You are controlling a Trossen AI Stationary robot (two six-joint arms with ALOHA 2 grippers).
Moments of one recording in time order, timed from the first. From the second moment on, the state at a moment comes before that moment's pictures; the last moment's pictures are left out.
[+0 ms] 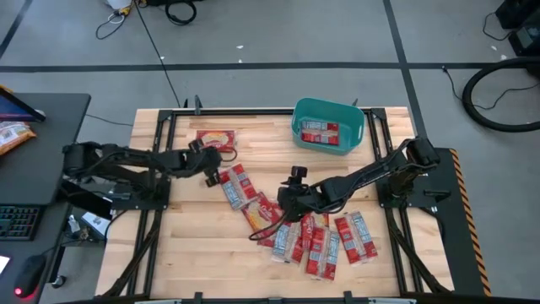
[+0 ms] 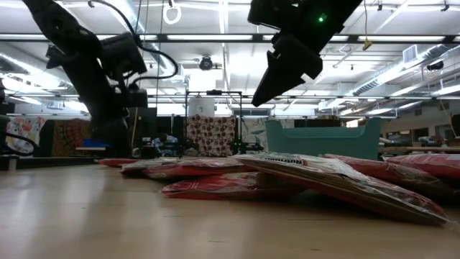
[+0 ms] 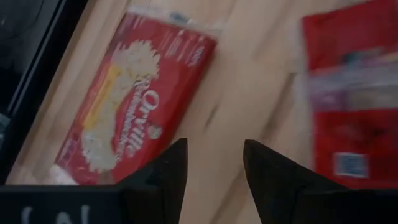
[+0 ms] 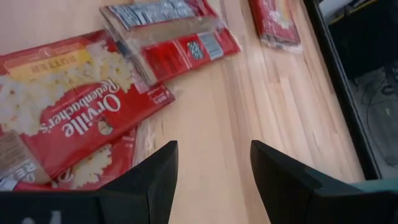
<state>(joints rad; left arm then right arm) 0.24 1.26 0.45 -0.25 -0.49 -0.01 0.29 1.75 1.18 -0.42 0.64 0.11</state>
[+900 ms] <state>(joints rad) 0.38 1.50 0.46 -0.05 -0.61 0.44 0.26 1.75 1.18 -0.27 0.57 -0.01</state>
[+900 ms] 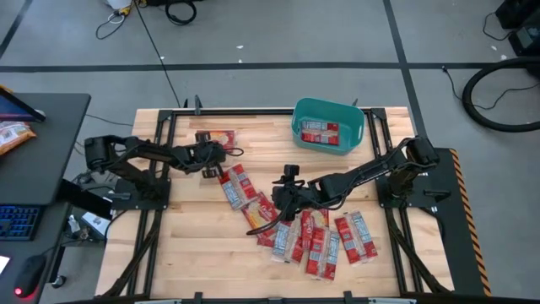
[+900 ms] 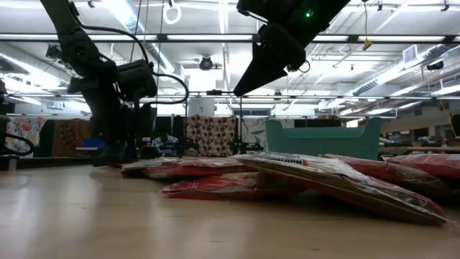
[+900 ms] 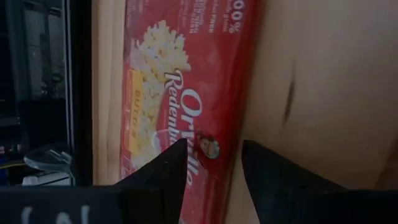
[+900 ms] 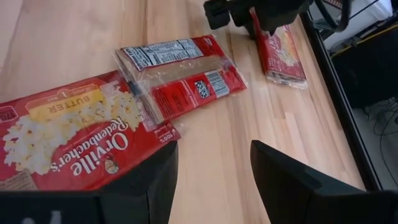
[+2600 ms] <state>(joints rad) -0.07 1.32 0.83 -0.34 -0.35 0.27 0.21 1.75 1.18 -0.12 0.59 -0.36</state>
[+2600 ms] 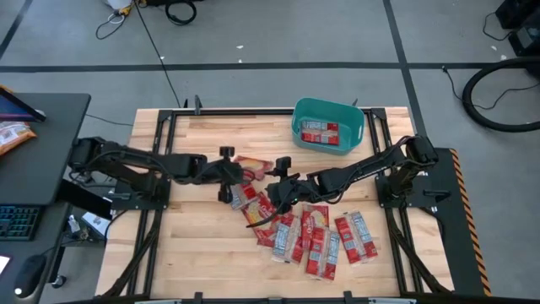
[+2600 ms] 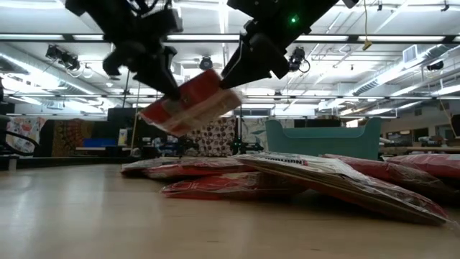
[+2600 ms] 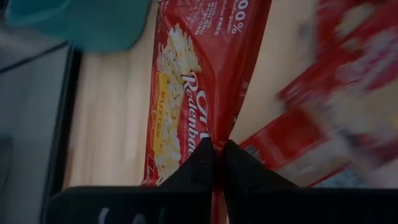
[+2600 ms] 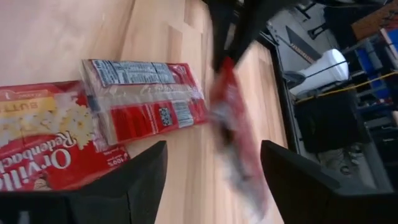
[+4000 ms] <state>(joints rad) -0.18 0.98 0.63 -0.19 -0.45 0.06 0.22 1.58 1.21 -0.41 0.83 -0.26</state>
